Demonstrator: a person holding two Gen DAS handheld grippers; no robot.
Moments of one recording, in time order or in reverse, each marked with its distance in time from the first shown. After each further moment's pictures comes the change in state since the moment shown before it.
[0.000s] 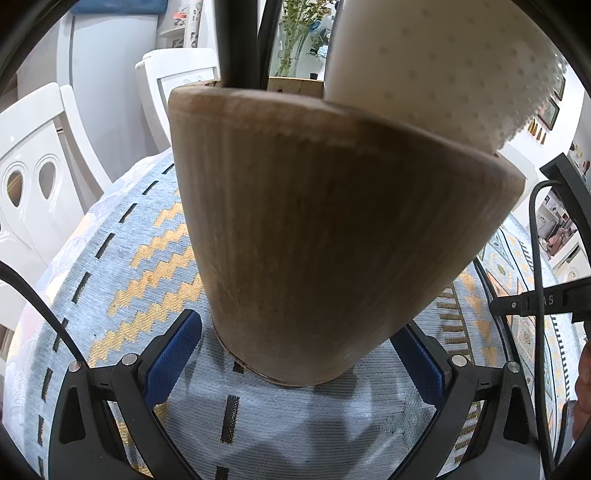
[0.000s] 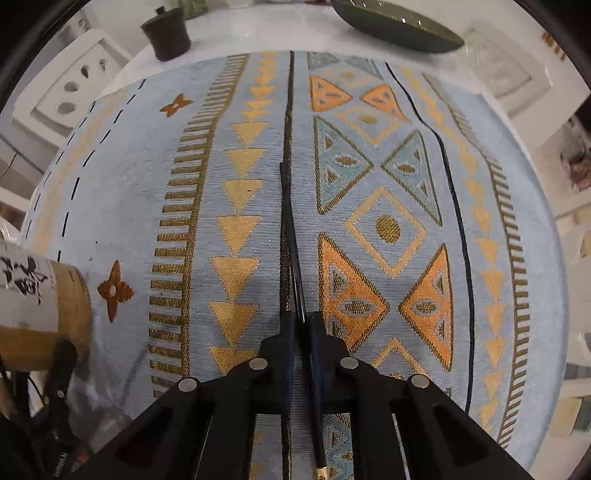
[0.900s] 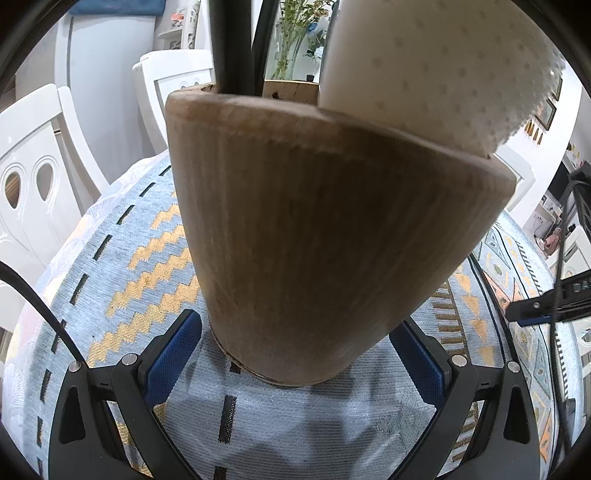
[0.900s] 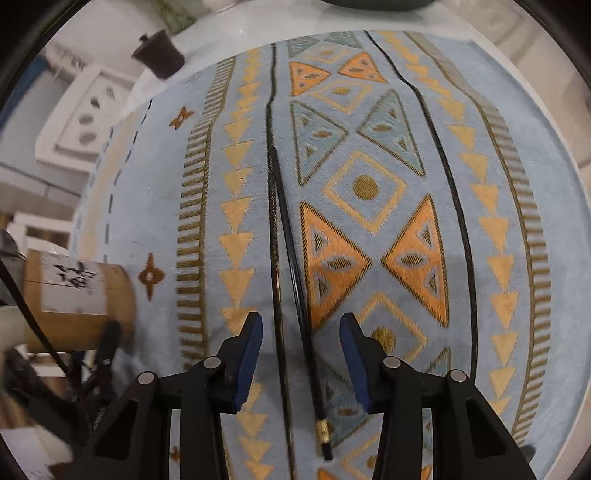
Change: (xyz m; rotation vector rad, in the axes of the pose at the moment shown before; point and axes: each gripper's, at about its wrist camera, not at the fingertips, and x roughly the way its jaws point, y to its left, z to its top) left arm -0.004 -0.006 0.003 -0.001 -0.003 -0.007; right arm -0.025 -0.060 -0.015 0.111 0.092 0.230
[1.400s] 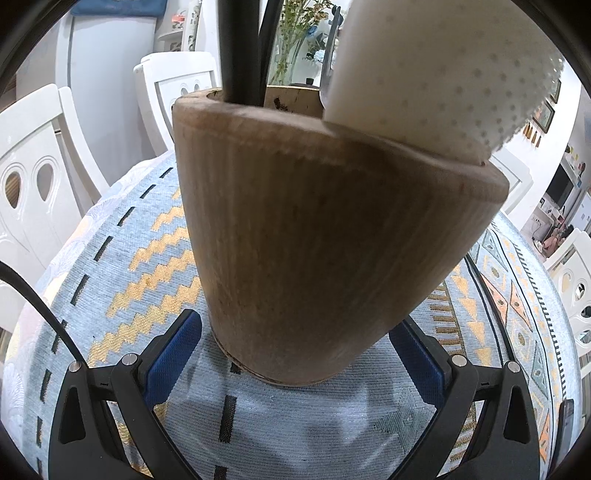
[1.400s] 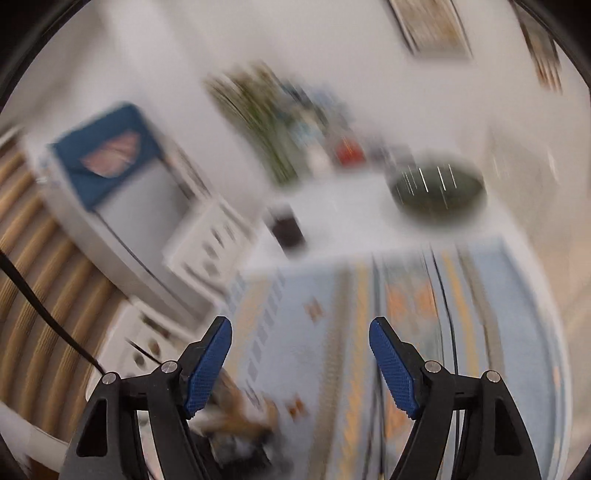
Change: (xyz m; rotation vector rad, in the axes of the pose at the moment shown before) left arm -0.008 -0.002 -0.001 -0.004 -0.011 -0.007; right arm -0.189 0.050 0.017 -0.081 -0.486 0.233
